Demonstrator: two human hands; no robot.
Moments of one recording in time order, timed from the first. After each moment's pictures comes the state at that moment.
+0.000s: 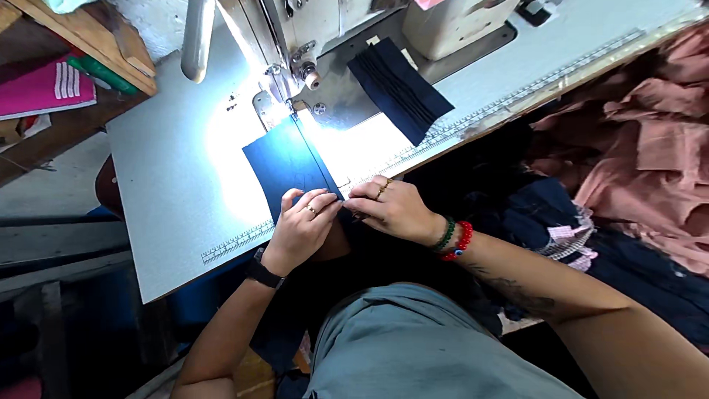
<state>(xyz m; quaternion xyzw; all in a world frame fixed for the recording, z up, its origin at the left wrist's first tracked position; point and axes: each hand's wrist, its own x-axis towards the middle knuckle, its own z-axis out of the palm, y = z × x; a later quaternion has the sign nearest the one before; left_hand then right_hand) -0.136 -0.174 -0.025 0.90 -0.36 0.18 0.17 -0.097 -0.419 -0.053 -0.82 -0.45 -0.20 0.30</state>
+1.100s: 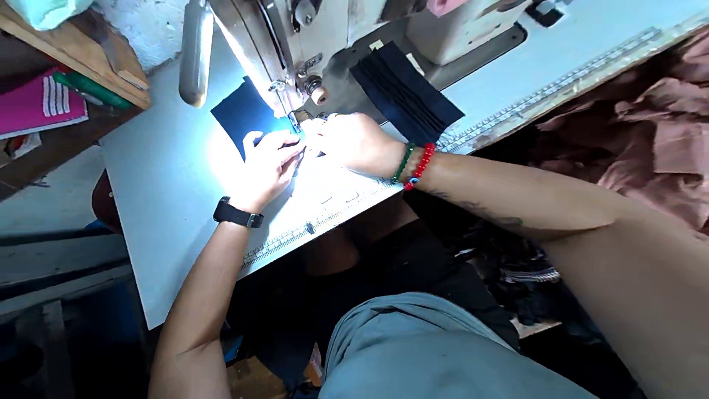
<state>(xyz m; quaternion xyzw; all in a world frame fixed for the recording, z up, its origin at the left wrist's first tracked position) -0.002 -0.116 0.003 0.93 -0.32 0.11 0.15 0.031 -0.349 0.004 -0.89 -0.43 -0.10 0.12</state>
